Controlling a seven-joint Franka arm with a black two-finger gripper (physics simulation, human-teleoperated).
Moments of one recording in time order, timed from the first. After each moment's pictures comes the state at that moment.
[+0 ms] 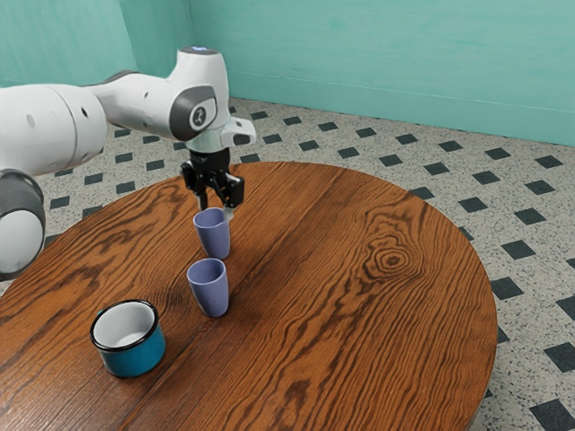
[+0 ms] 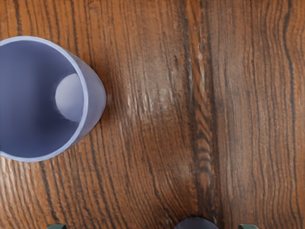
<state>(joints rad) -0.13 0.47 0.18 -1.46 -0.01 1.86 0.13</state>
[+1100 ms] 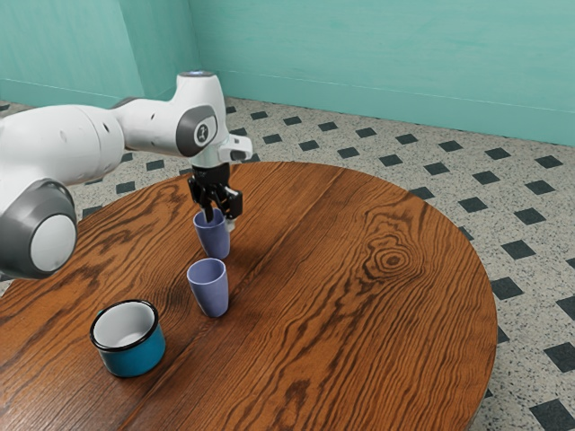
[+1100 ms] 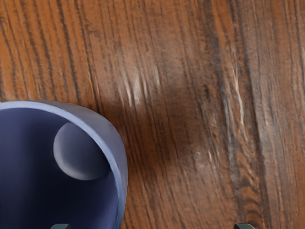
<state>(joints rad) -0.02 0.65 0.13 -1.32 -0.06 1.90 0.28</state>
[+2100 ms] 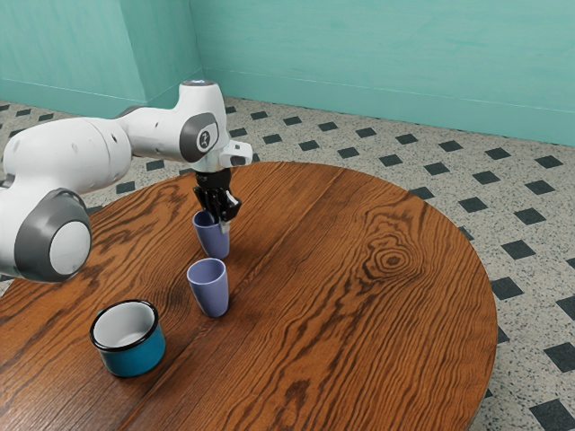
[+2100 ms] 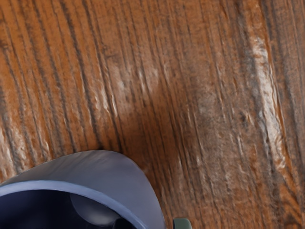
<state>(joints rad) 0.06 0.78 0.06 -1.17 -0.04 1.88 0.33</state>
